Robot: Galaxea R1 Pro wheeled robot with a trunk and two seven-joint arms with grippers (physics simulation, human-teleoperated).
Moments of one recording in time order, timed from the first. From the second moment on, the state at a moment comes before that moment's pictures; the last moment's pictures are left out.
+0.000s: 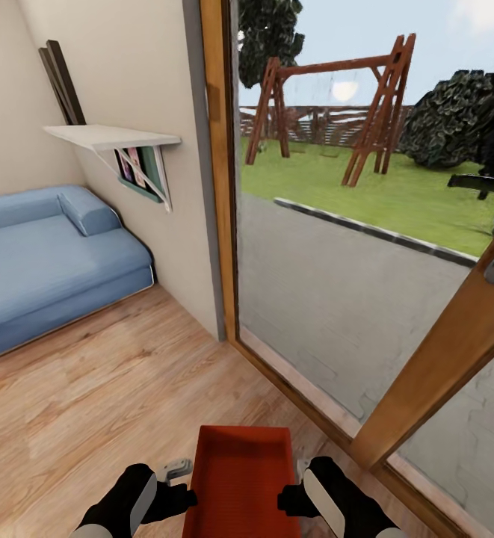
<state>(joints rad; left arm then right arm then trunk) -0.50 -0.08 0.20 -0.47 -0.01 0.68 -0.09 -0.47 0.06 0.40 -0.64 -0.54 0.76 -0.27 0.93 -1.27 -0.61</state>
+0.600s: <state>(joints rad) -0.50 -0.08 0.20 -0.47 -0.01 0.68 -0.09 -0.47 0.06 0.40 -0.64 -0.54 0.76 -0.27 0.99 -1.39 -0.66</state>
